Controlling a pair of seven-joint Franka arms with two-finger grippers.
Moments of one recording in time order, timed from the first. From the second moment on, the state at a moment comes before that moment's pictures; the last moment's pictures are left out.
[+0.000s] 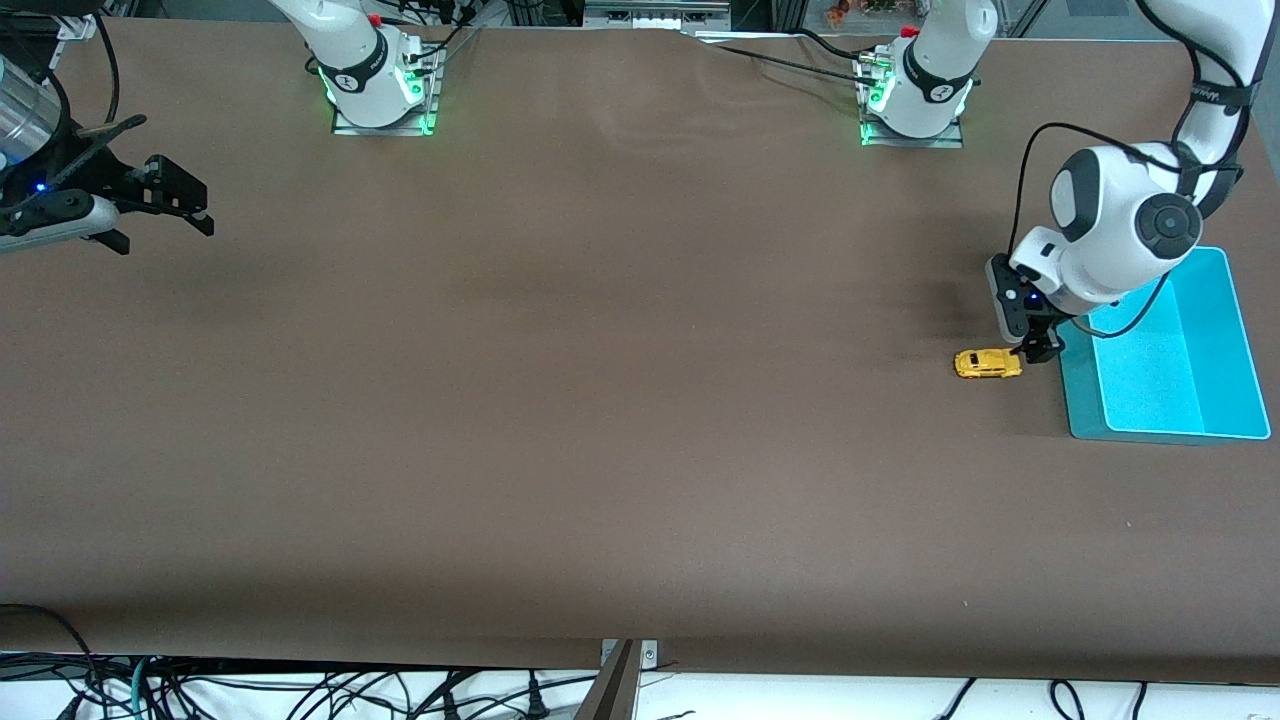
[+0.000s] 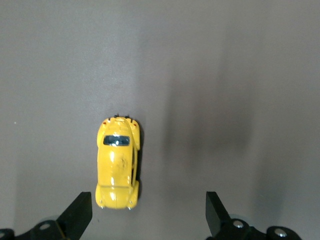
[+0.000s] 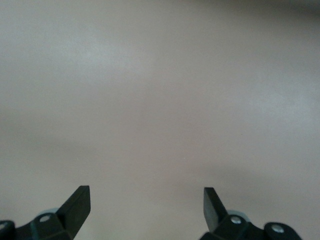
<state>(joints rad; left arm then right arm) 0.09 0.20 0.03 -2.37 0.07 2.53 1.50 -0.07 -0.13 0.07 -1.85 0.04 1.76 -0.25</state>
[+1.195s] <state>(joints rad) 0.09 0.34 0.02 -2.35 0.07 2.69 1.51 -0.07 -0.13 0.02 -1.85 0.04 1.73 -0.25</state>
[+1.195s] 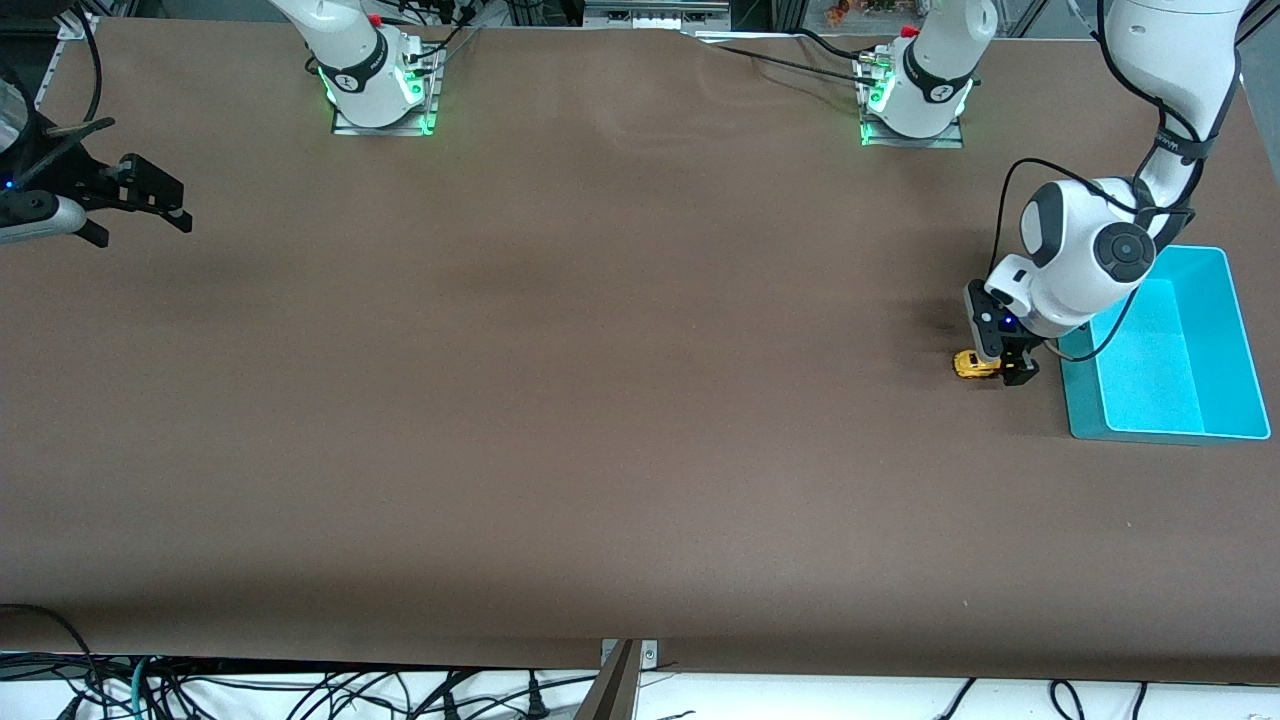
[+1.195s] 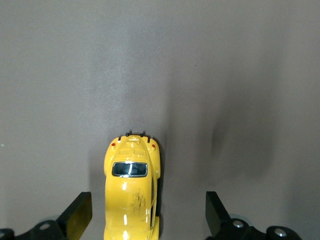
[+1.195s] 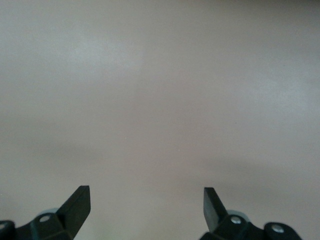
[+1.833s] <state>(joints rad) 0.09 0.36 0.02 -2.33 0.07 2.73 1.54 -0.07 -0.13 0.02 -1.85 0.04 1.73 -0.25</state>
